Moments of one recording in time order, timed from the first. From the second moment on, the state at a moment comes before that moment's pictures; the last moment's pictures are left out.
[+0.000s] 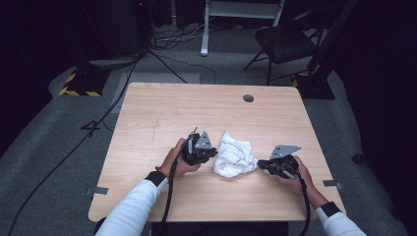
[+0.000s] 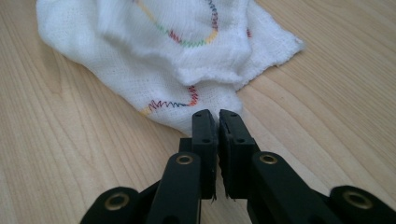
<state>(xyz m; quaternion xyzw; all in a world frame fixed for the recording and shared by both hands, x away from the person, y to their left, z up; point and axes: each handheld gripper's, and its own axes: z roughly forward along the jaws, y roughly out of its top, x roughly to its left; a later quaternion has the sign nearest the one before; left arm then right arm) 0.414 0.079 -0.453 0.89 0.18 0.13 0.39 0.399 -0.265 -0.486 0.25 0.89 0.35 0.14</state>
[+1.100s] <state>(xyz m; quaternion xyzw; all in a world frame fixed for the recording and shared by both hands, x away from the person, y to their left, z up) 0.418 -0.004 -0.465 0.93 0.09 0.10 0.35 0.396 -0.264 -0.482 0.24 0.89 0.36 0.14</state>
